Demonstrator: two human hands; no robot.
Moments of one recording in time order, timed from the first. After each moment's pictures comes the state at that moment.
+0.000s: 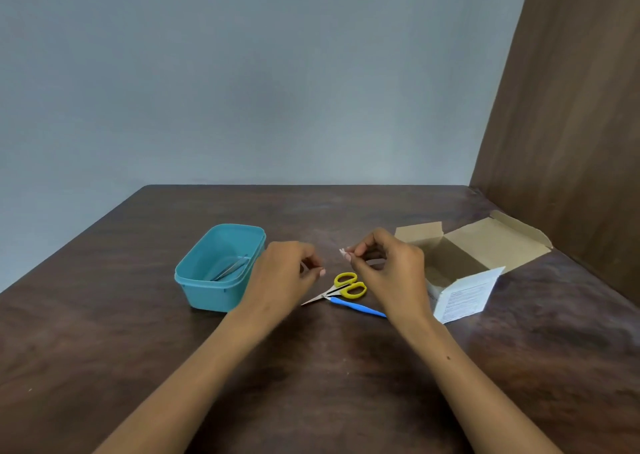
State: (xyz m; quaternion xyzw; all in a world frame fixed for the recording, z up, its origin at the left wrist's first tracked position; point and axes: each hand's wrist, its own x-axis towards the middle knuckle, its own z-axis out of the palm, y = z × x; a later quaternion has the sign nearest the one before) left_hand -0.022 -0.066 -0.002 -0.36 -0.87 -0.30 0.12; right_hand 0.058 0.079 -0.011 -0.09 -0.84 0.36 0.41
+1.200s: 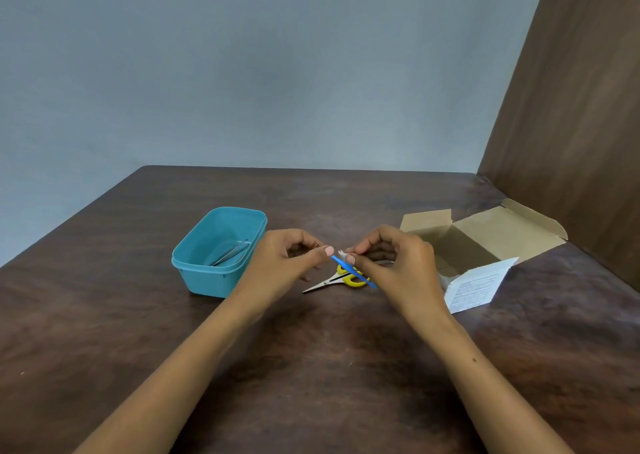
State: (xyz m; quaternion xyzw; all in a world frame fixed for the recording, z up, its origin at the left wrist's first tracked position) left_hand -0.019 -0.075 -0.005 -0.30 -0.75 -0.58 -0.08; right_hand 0.068 0.077 -0.010 -0.07 -0.82 0.46 0.34
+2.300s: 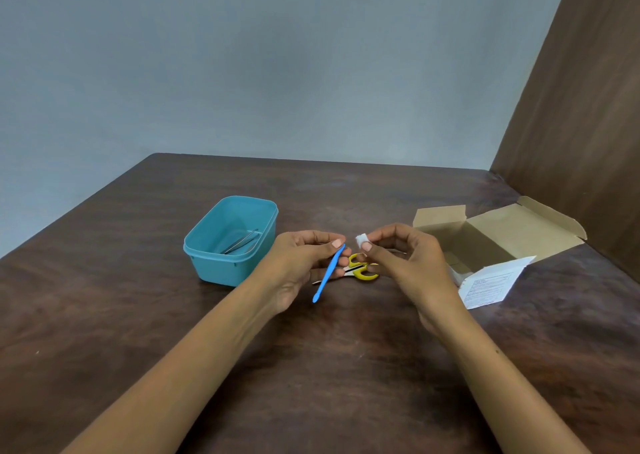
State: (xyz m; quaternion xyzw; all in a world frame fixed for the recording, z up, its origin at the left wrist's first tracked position) left_hand -0.013 -0.066 -0.003 -0.12 -0.62 -0.72 -0.28; right_hand 0.067 0.076 -0.014 -0.12 -0.73 0.61 0.27
